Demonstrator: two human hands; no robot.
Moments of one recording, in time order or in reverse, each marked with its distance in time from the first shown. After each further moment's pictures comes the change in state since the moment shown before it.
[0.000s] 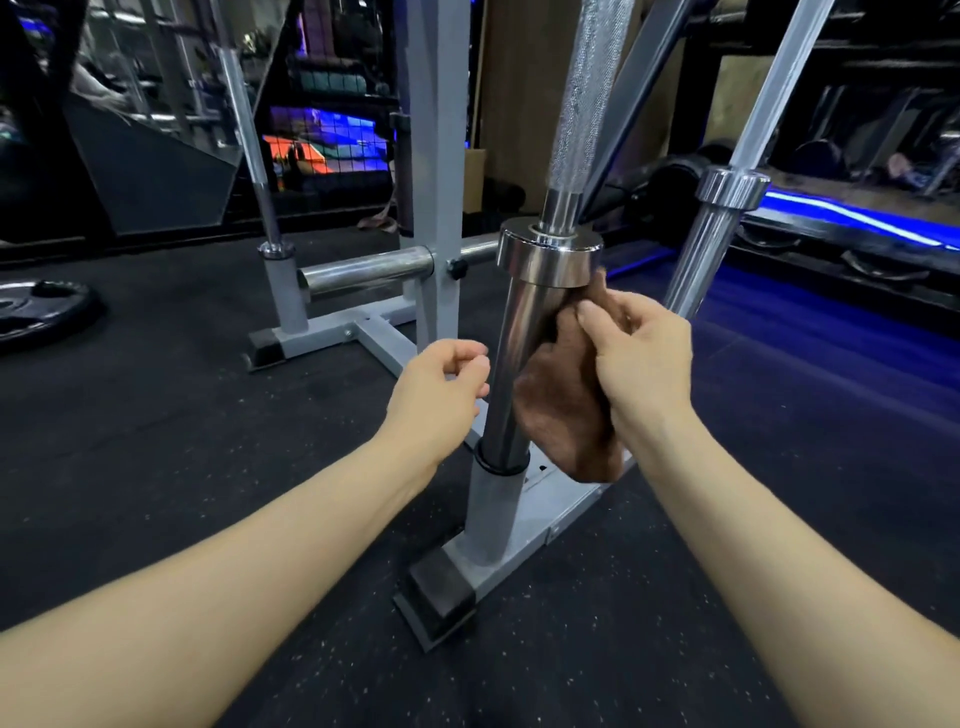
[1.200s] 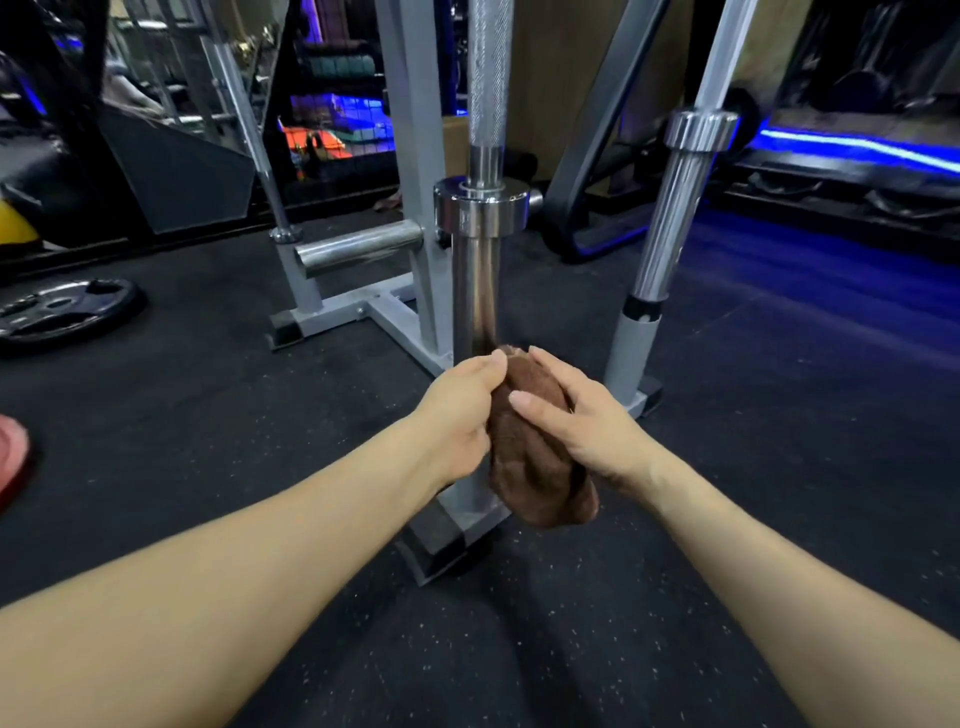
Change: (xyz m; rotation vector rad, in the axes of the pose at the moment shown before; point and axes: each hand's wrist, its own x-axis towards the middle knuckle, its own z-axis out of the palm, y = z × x) left_hand -0.040 -0.002 0.069 -0.391 -0.119 -0.409; right_hand -0.047 0.055 -0.067 -0.023 -0.754 -0.009
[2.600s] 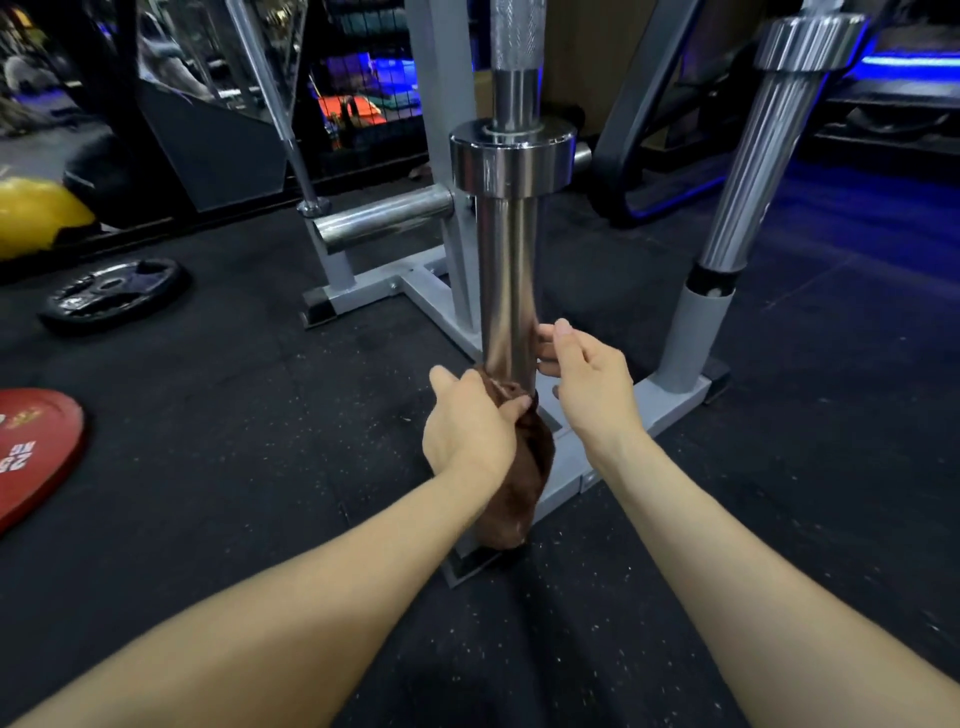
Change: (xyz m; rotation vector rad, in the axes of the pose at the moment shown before) left_hand 0.042 -0.036 -0.023 1.070 0.568 0.224; right_hand 0.066 0.029 0.037 0.189 0.347 0.195
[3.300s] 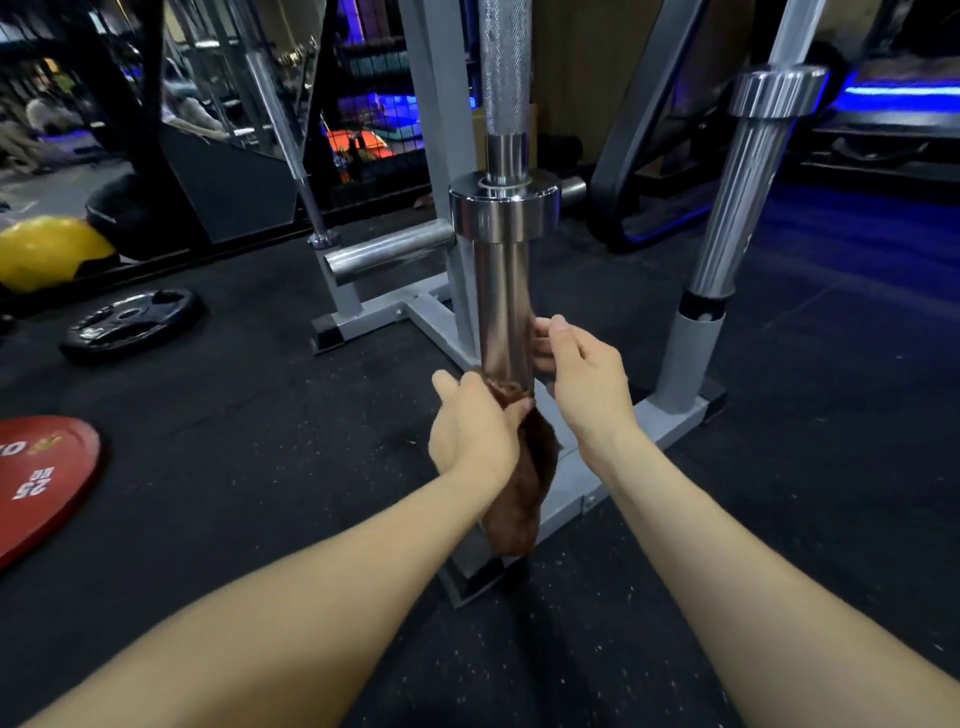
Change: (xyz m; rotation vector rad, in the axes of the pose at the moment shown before) left_hand 0.003 0.016 -0.011 -0.031 0.011 -0.001; right_hand 0.004 -0.025 -0.001 0.056 0.014 -0.082
